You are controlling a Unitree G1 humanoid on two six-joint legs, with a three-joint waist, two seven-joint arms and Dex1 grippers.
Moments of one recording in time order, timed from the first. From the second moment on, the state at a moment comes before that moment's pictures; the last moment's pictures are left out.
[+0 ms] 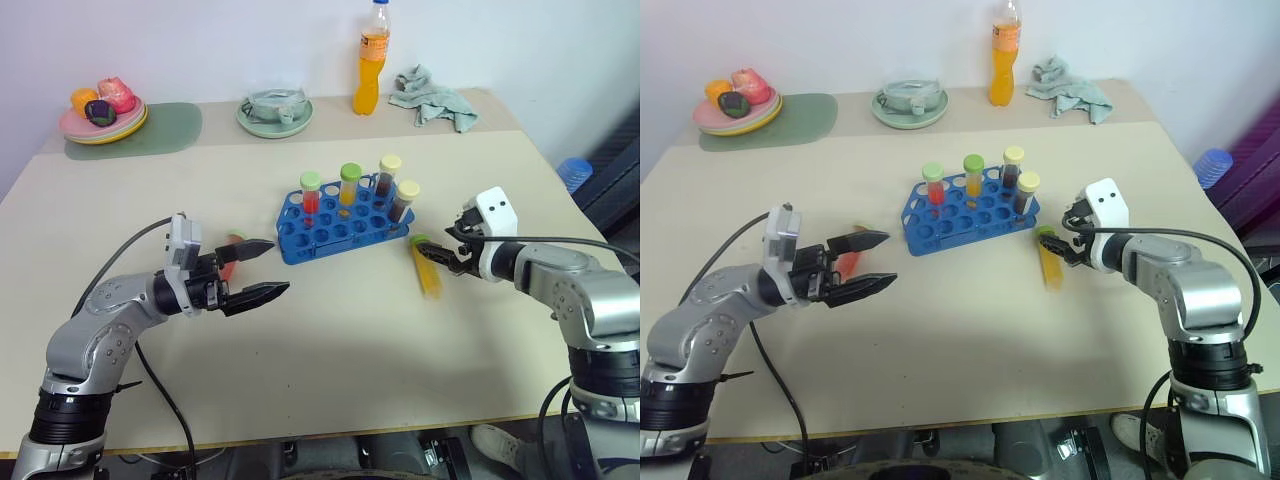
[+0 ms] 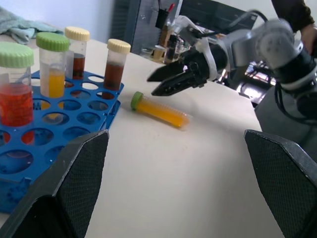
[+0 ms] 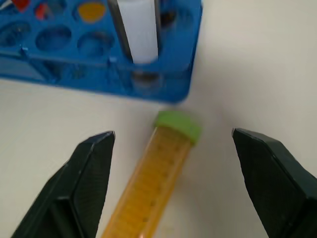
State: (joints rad) left arm -0.17 0.62 0.13 -0.28 -0.76 0.51 -1.07; right arm -0.46 -0.67 -0.14 -0.25 0.43 1.22 0.53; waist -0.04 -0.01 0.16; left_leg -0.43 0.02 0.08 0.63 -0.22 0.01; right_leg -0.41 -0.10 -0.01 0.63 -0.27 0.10
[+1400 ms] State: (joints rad) left arm -0.15 0.58 0.14 -0.34 -0.63 0.43 -0.85; right arm -0.38 -0.40 -0.11 -0.34 0.56 0.67 0.72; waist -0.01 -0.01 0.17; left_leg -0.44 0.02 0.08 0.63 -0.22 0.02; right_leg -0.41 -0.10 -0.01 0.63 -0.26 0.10
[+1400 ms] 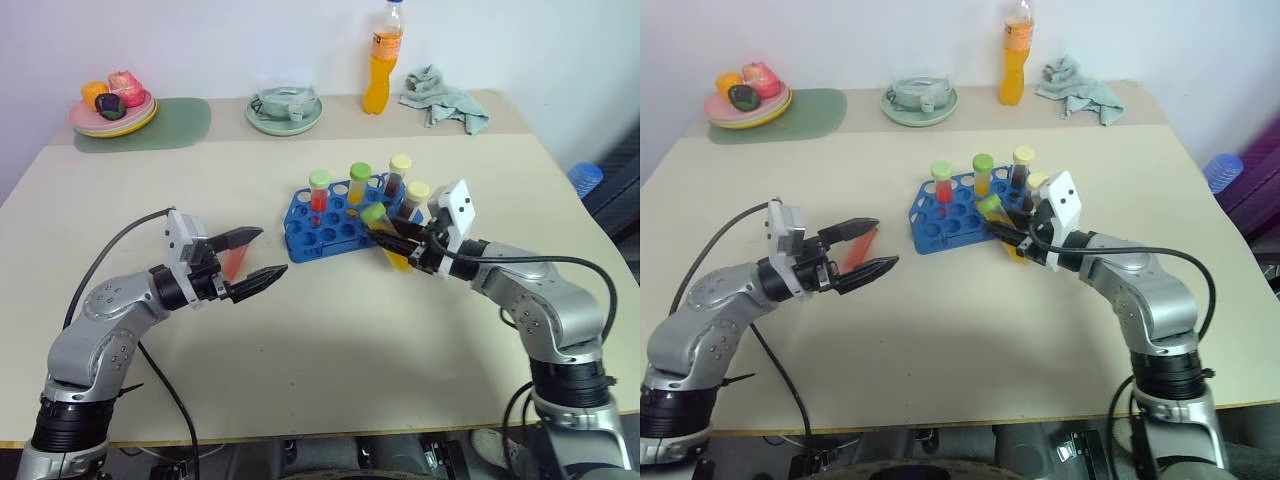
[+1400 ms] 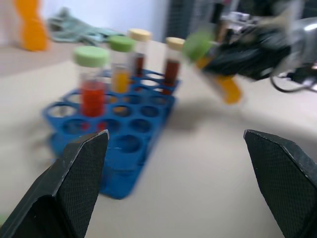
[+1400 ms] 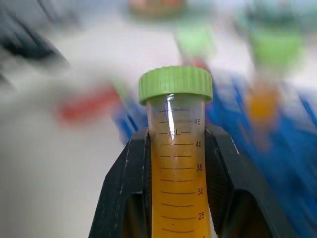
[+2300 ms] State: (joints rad) left arm -0.03 0.54 0.13 -0.34 -0.59 0.31 -0.85; right arm -0.60 -0.05 -0.11 0.57 0.31 -0.44 0.62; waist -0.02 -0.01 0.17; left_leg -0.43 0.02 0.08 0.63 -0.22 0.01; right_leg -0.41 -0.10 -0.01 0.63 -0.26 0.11
